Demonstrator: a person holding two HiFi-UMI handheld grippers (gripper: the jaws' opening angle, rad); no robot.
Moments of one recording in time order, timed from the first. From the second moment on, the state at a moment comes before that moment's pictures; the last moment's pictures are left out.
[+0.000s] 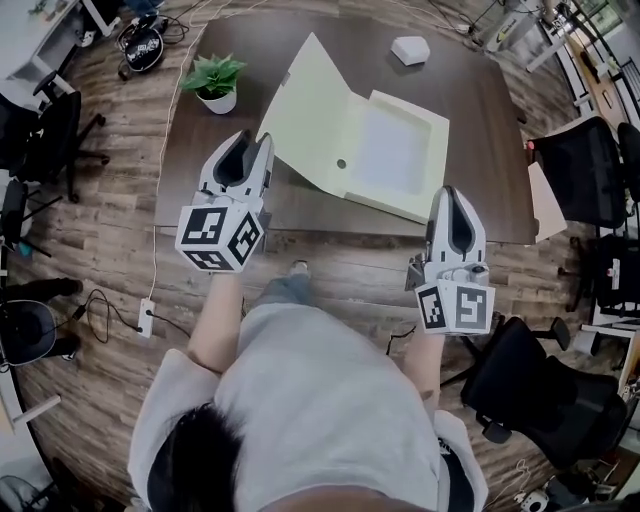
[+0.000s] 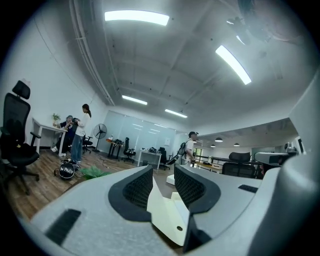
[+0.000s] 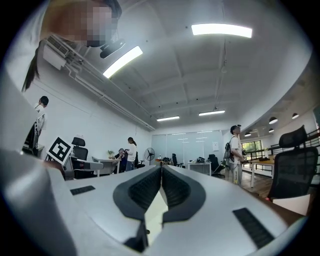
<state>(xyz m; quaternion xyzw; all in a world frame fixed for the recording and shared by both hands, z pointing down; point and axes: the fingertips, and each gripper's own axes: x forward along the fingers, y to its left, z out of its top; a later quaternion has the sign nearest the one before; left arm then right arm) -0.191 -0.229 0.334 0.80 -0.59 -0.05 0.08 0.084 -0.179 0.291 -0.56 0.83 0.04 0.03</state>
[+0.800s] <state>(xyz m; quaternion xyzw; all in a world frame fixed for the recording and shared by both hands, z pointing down) -0.198 -0.304 0.441 0.81 -0.56 0.00 0.21 0.054 -0.251 0.304 -0.57 0.82 0.04 0.00</state>
